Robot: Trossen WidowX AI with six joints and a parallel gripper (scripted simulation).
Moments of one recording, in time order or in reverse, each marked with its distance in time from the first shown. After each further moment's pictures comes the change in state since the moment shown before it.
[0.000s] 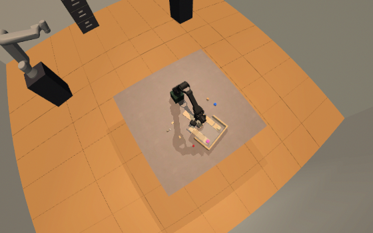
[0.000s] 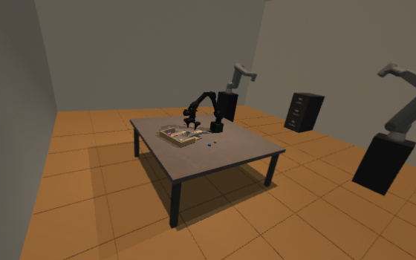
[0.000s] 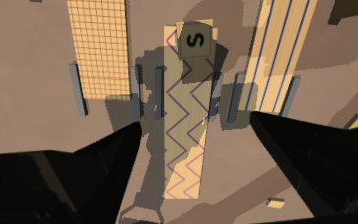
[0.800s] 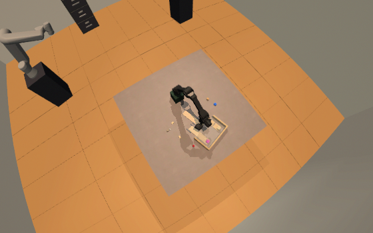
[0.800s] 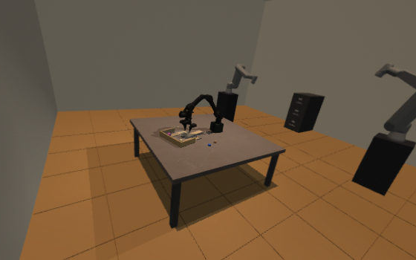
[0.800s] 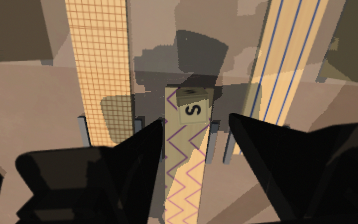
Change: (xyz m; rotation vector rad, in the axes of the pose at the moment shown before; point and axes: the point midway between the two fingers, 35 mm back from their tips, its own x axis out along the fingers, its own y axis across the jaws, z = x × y) arm 0.007 -0.006 0.061 -0.002 -0.006 0.000
